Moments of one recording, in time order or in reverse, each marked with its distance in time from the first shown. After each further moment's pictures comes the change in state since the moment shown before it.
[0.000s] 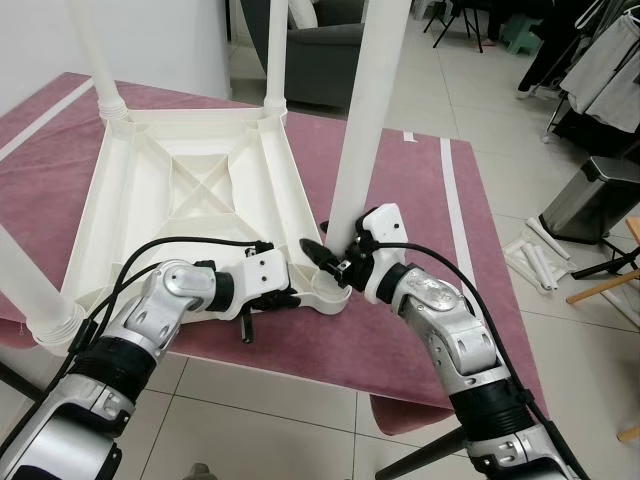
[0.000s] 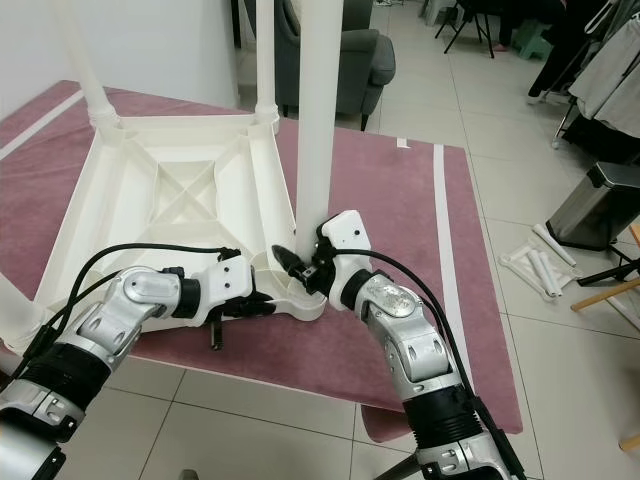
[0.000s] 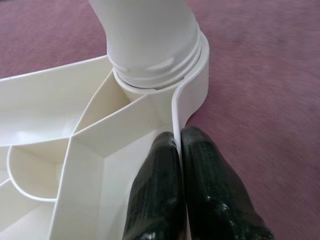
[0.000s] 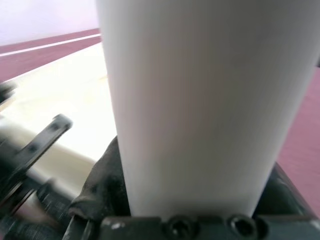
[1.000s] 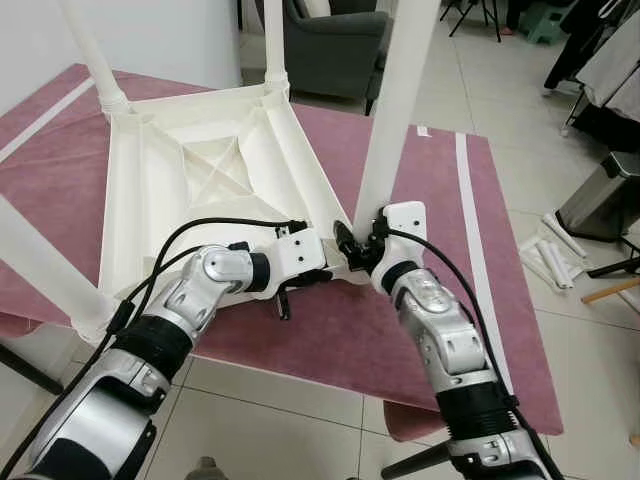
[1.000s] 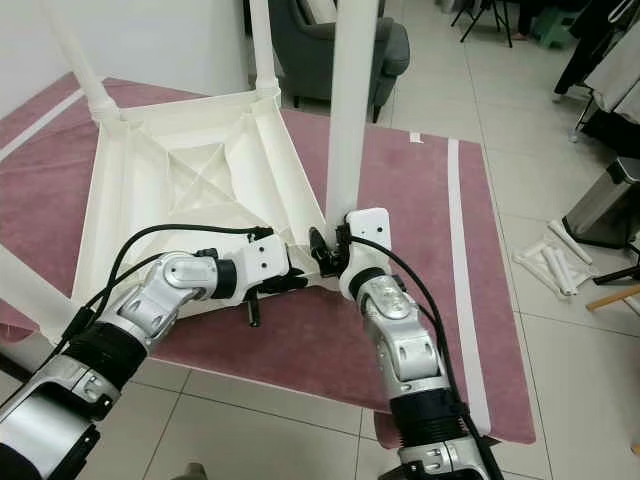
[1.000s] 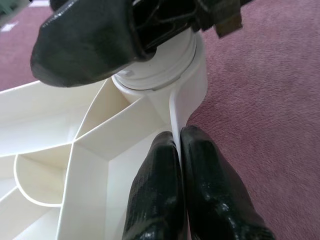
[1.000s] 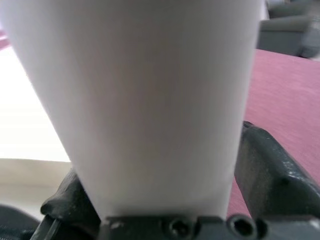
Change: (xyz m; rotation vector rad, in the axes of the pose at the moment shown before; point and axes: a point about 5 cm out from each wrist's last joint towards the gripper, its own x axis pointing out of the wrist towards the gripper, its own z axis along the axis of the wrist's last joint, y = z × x) left arm 0.012 0.004 0.023 0.085 -0.071 0.081; right arm -0.006 -0.015 0.000 -0.014 -0.045 -0.168
